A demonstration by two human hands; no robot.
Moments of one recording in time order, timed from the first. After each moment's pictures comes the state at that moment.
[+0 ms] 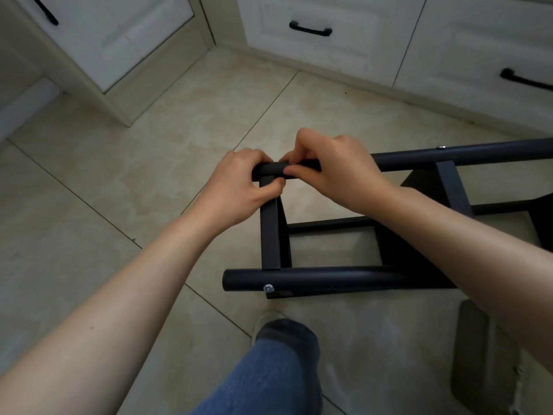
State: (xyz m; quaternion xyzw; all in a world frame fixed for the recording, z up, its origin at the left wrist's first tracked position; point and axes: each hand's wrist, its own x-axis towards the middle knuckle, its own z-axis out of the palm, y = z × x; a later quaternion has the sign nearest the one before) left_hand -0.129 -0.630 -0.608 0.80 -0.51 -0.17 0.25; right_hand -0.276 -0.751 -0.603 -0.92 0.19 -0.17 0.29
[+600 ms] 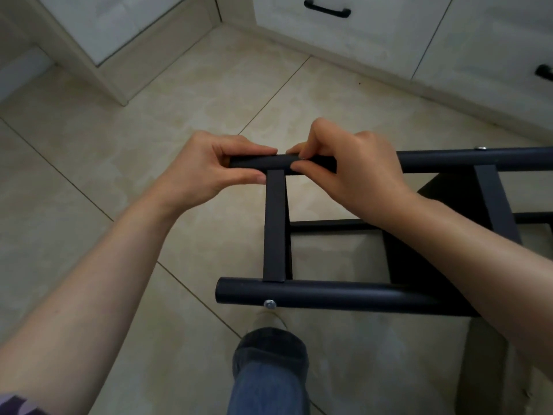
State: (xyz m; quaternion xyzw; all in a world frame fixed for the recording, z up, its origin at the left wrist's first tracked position) left_hand -0.084 -0.617 -0.617 0.69 -0.51 -0.32 0.41; right_hand -0.273 -0.748 -0.617 -0.92 0.18 -0.22 0.25
